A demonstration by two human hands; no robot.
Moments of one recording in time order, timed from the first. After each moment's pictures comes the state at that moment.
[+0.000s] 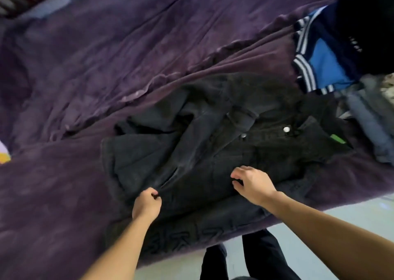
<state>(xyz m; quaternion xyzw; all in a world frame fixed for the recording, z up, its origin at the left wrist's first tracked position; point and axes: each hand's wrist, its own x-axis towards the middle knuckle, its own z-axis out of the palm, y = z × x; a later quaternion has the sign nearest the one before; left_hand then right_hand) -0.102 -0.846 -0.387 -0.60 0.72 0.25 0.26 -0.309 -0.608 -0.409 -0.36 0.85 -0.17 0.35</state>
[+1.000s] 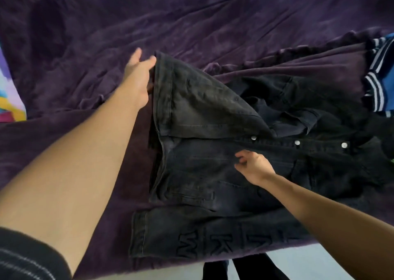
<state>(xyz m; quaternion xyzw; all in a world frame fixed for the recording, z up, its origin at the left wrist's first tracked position) -0.173 -1.116 -0.310 -0.52 0.52 0.65 -0.18 -0.236 -0.776 -0.419 -0.24 0.85 -0.13 0.44</state>
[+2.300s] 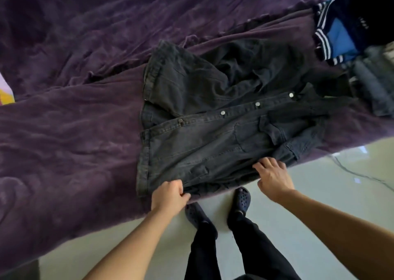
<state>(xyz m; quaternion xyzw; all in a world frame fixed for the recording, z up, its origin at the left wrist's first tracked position) 0.117 -0.827 -0.386 -0.36 0.87 0.22 0.25 -0.088 -0.591 -0.397 -0.37 0.89 0.09 0.25</state>
